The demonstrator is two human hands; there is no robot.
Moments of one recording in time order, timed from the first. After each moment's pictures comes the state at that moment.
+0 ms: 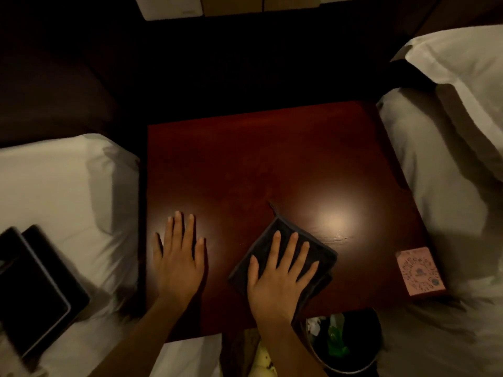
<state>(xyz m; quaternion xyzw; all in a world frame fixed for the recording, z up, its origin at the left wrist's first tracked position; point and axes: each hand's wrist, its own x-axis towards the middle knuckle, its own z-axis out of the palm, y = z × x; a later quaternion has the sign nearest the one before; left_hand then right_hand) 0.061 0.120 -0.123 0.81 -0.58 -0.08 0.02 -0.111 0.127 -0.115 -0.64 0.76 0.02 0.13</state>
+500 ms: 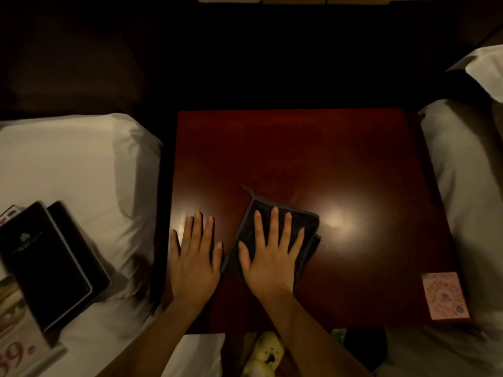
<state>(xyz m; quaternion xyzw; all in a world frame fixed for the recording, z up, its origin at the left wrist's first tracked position) 0.066 0.134 -0.122 0.81 -0.58 -0.08 0.00 -0.073 0.086 -0.109 -0.77 0.63 0.04 0.11</state>
